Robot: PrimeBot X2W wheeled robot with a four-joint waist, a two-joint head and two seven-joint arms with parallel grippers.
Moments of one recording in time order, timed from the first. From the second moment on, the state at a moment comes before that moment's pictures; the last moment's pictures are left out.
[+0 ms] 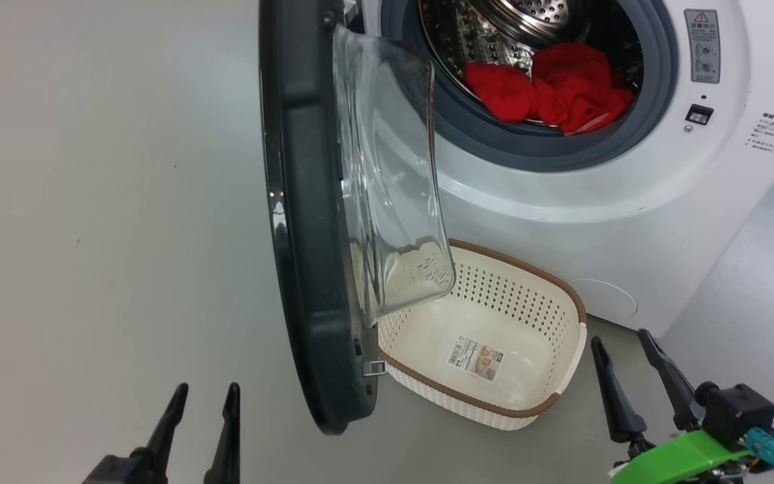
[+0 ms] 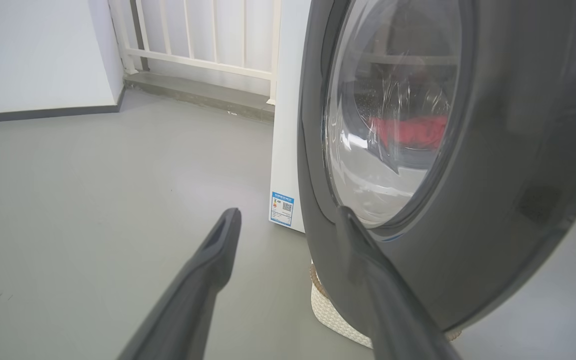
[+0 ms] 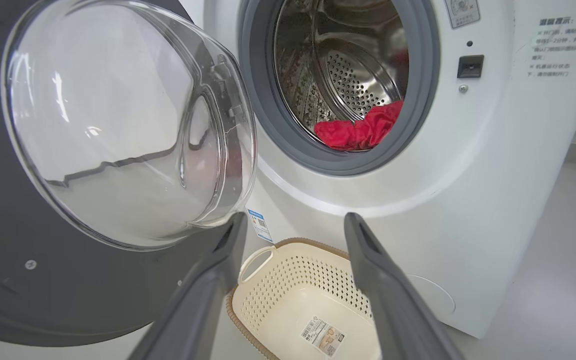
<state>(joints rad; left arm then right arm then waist) 0.00 0.04 -0.04 0.22 -0.25 -0.09 -0.25 0.00 -0.07 0.05 0.24 0.34 0.12 -0.25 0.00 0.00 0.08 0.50</state>
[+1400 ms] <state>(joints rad) -0.06 0.04 -0.33 -0.22 -0.28 -0.09 -0.26 0.04 -0.05 0.04 0.24 0.31 0.12 -0.25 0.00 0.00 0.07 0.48</state>
